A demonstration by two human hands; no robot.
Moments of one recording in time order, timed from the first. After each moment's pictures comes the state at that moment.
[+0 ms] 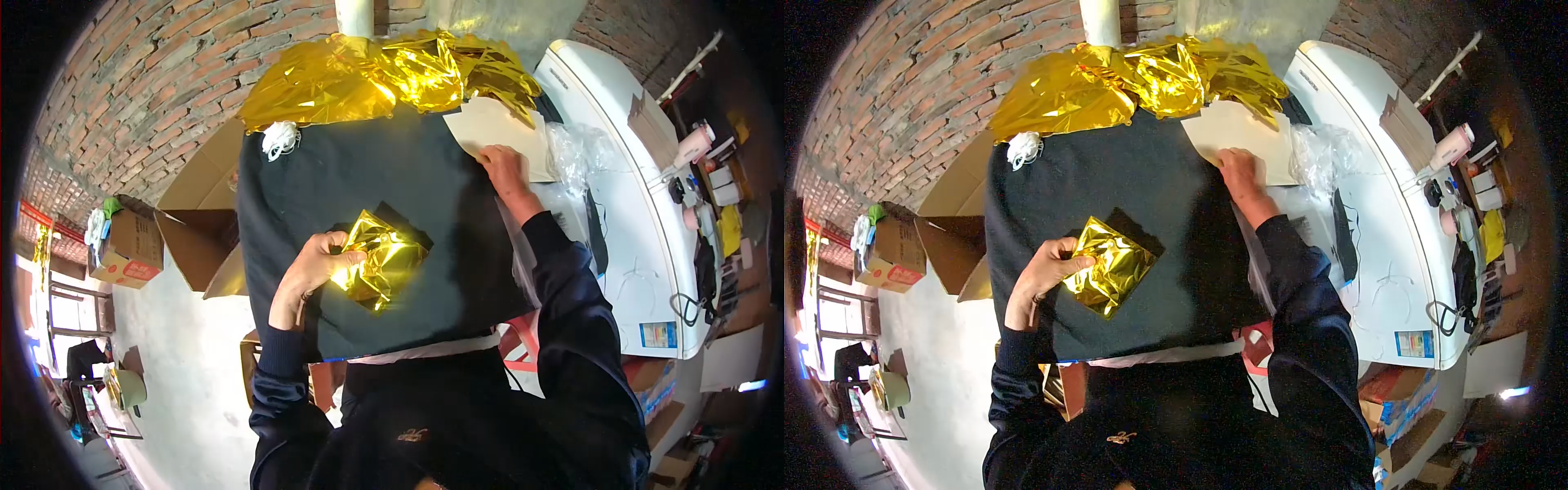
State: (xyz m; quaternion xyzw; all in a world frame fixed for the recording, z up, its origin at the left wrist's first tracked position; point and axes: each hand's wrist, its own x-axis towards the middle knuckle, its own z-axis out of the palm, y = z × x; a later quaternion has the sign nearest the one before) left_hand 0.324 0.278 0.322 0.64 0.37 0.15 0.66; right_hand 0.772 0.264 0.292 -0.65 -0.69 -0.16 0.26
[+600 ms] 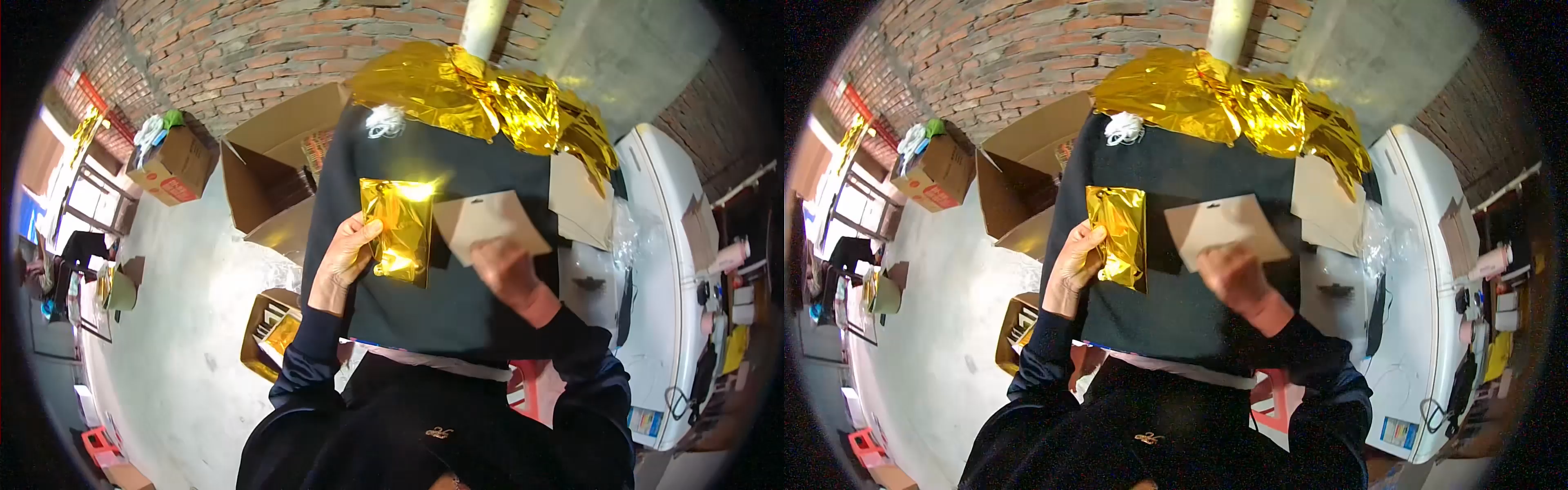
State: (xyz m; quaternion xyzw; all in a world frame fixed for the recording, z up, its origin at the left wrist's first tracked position) left_hand 0.274 0.264 0.299 0.31 0.16 0.49 0.80; right_hand 0.578 0.193 0.356 -0.39 -0.88 -0.19 0.21
